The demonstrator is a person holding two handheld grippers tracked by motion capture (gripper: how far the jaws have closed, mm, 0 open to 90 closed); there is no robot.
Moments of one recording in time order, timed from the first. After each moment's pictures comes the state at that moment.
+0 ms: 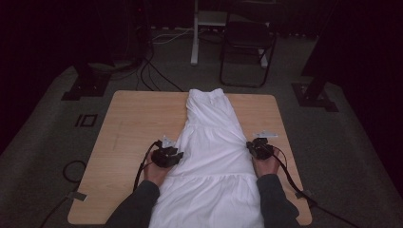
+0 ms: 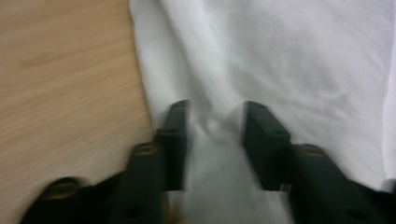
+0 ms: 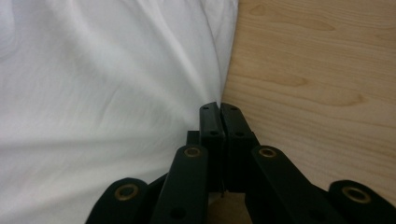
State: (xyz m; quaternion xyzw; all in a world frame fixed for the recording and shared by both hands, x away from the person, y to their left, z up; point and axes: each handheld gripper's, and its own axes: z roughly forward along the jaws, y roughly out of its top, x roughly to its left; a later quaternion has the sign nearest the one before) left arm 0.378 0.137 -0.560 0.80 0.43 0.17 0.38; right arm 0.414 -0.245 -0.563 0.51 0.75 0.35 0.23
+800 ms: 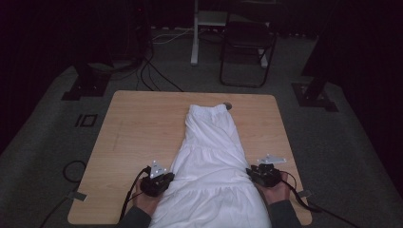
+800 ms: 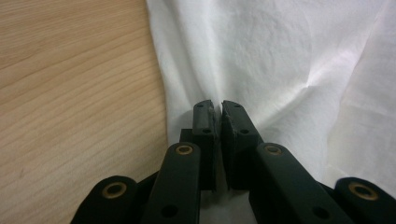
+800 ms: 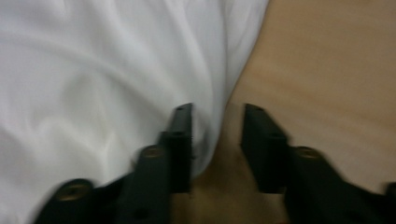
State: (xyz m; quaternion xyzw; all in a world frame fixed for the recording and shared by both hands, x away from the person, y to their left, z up) left arm 0.286 0.158 -0.565 0.80 0.43 0.16 0.38; right arm 0.319 -0.251 -0.556 0.46 0.79 0.36 0.18
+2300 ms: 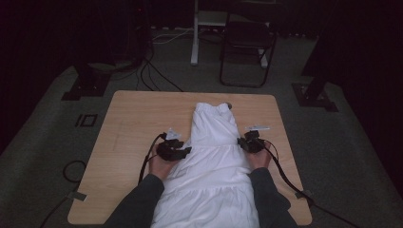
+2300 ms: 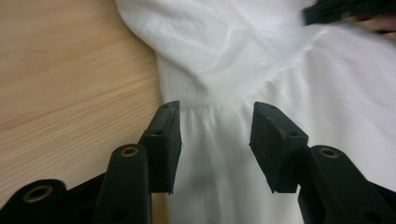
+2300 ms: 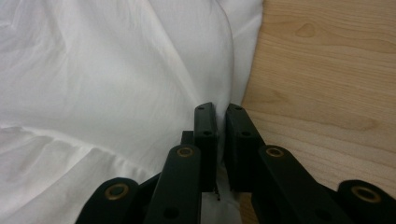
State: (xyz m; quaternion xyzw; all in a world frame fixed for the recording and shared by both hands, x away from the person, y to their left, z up) left arm 0.399 0.110 -0.537 0.81 0.41 0.14 0.40; right arm 0.440 -0.219 -0.559 0.52 0.75 0.36 0.18
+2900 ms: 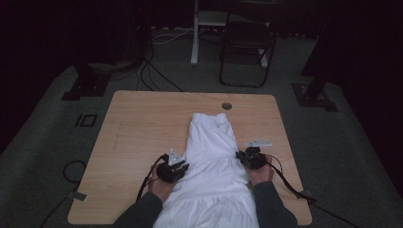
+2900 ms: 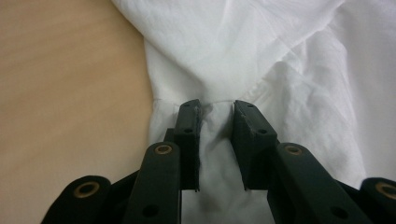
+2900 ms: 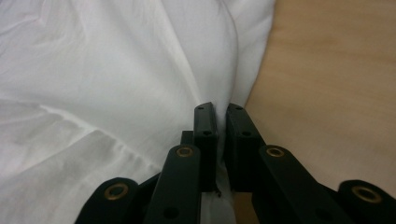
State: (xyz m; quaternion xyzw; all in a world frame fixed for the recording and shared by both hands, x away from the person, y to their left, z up) left arm 0.312 0.117 -0.566 0.82 0.38 0.18 0.38; right arm 0.374 -0.216 -0.564 0.48 0.77 0.38 0.16
